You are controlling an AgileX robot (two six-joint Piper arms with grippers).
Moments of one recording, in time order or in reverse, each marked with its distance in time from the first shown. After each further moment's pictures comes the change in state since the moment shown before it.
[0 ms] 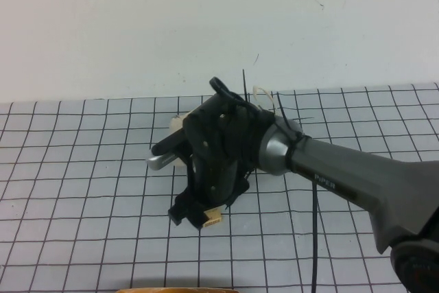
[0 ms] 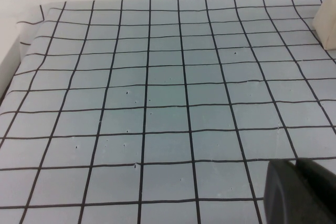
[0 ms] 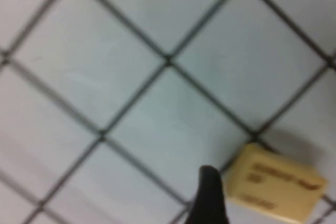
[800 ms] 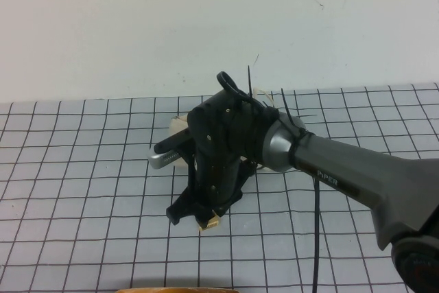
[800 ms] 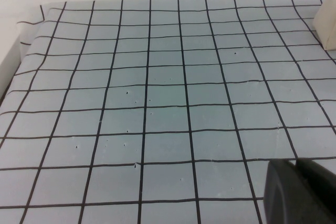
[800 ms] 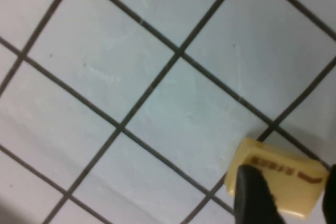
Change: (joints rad) right arm -0.018 0.009 -0.012 0.076 0.028 0.009; left arm 0.000 0.000 0.000 -0.002 0.000 0.000
